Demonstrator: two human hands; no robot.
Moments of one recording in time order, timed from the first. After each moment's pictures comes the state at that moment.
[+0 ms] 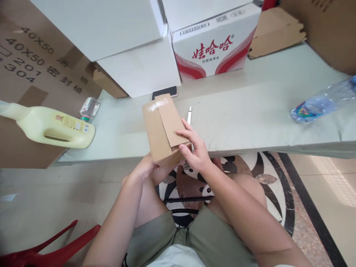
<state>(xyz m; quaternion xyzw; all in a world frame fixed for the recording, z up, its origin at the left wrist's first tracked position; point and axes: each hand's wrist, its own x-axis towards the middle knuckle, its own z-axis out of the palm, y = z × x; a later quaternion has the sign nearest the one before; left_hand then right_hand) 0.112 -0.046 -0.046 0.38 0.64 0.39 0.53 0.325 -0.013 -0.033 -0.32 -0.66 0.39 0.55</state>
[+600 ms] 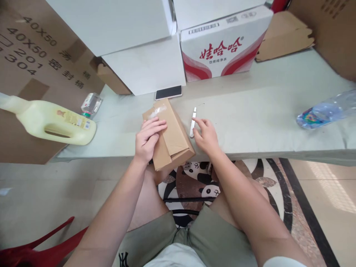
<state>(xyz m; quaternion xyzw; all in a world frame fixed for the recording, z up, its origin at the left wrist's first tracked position) 0.113 0.002 0.015 0.72 0.52 0.44 0.15 0.327 0.046 -0.066 -0.54 -0.68 0.26 0.42</state>
